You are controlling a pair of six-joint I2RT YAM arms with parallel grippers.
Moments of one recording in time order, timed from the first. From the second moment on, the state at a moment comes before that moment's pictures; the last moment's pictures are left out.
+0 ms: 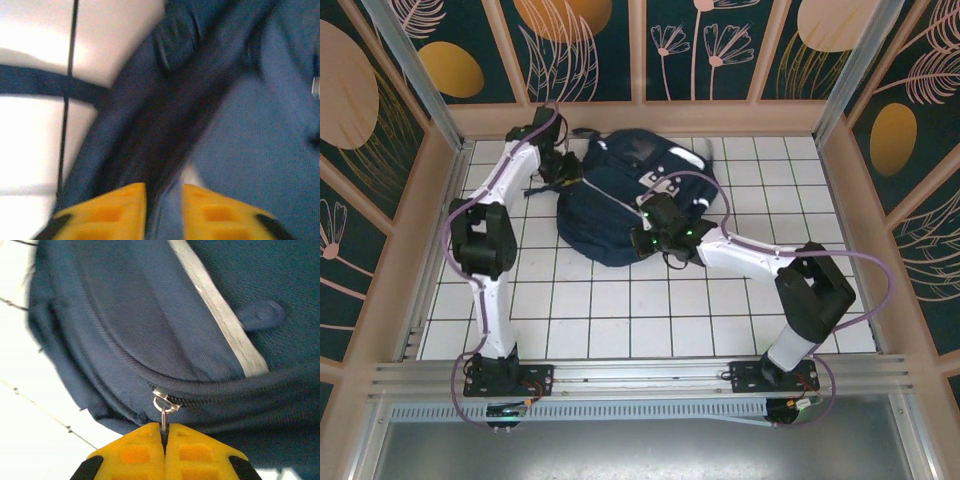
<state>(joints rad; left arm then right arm) -0.18 2.21 2.06 -0.96 0.21 -0.47 0.83 1.65 1.10 -0.23 -0.03 0.38</state>
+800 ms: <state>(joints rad) -0.23 1.65 1.21 -0.63 0.23 -0.86 0.93 1.84 1.25 -0.13 -0.16 0.42</state>
